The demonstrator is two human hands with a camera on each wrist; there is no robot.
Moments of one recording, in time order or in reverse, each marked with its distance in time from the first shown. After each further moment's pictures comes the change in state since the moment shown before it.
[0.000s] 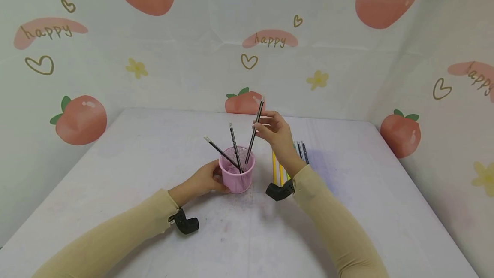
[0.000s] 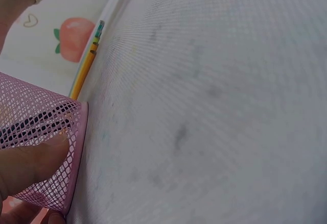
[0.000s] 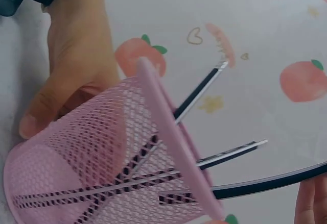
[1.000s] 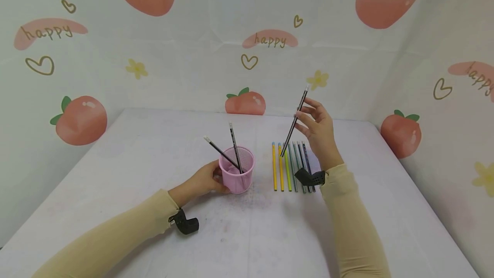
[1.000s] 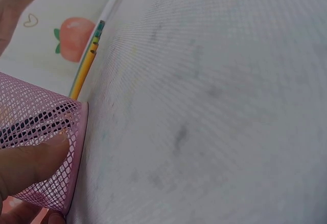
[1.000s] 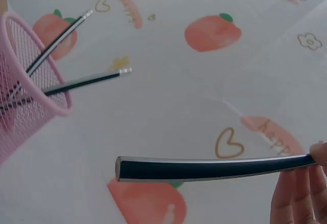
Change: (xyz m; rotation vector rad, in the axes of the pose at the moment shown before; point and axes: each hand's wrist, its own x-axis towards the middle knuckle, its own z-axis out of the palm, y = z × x) left_hand 0.001 -0.001 0.001 0.000 -0.001 -0.019; right_hand -0.001 -0.036 -0.075 0.237 0.153 -0.014
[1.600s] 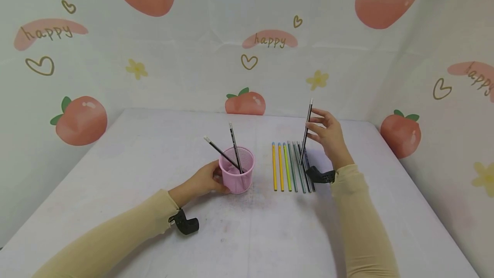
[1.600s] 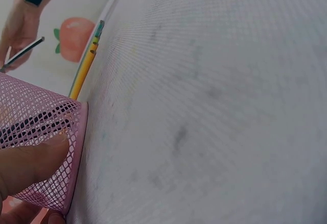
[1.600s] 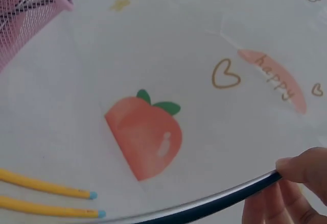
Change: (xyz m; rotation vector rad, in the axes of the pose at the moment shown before) left_hand 0.000 -0.001 0.000 -0.018 -0.006 0.008; right_hand 0.004 0.005 -0.046 -0.289 0.012 0.107
